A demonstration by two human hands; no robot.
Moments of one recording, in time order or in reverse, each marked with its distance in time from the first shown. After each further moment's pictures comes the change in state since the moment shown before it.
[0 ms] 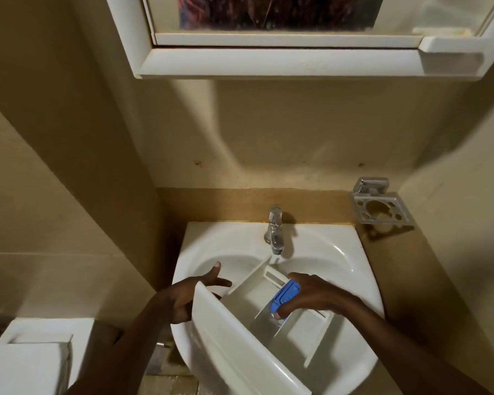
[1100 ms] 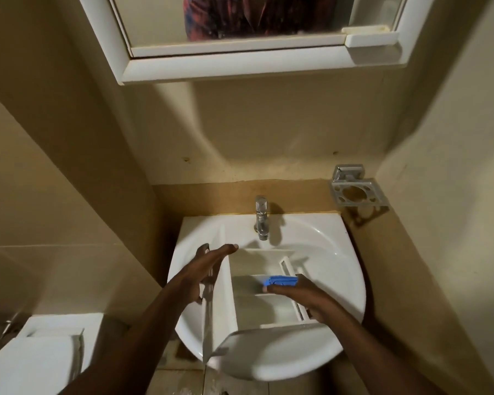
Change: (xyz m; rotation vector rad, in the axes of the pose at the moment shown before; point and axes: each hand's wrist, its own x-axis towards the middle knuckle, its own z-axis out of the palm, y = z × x) left_hand -0.034 0.020 0.079 0.025 0.352 0.073; right_hand -0.020 0.041 0.043 0.657 0.076 0.024
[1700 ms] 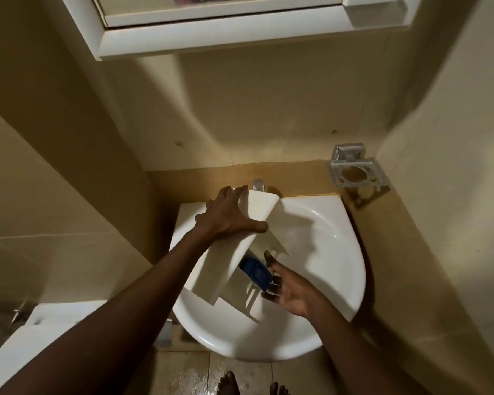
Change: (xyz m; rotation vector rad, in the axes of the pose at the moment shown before) left_hand -0.005 0.078 0.035 0.908 0.145 0.519; right_hand 0.020 0.014 0.037 0.649 -0.063 0.191
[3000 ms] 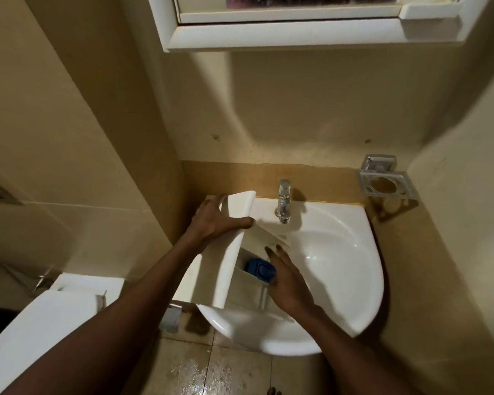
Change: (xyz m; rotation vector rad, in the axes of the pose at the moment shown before) left_hand -0.048 -0.061 -0.011 -0.339 0.219 -0.195; right_hand -0.009 0.023 0.031 -1.298 0.226 -0.682
